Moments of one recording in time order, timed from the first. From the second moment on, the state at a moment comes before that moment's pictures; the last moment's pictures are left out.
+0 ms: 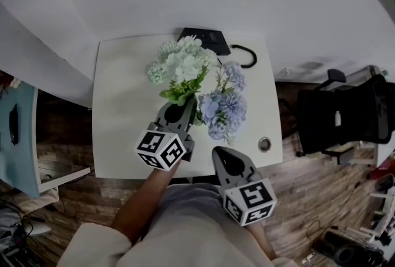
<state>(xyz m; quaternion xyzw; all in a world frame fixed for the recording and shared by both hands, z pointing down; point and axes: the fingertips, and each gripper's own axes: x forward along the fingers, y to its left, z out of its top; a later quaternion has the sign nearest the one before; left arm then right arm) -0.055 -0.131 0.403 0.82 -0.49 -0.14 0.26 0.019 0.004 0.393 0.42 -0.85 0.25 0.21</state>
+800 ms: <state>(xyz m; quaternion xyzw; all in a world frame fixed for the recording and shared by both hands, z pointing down) -0.045 -0.116 0.419 0.83 -0.50 -0.12 0.23 0.020 0.008 0.393 0.42 -0.85 0.24 0.22</state>
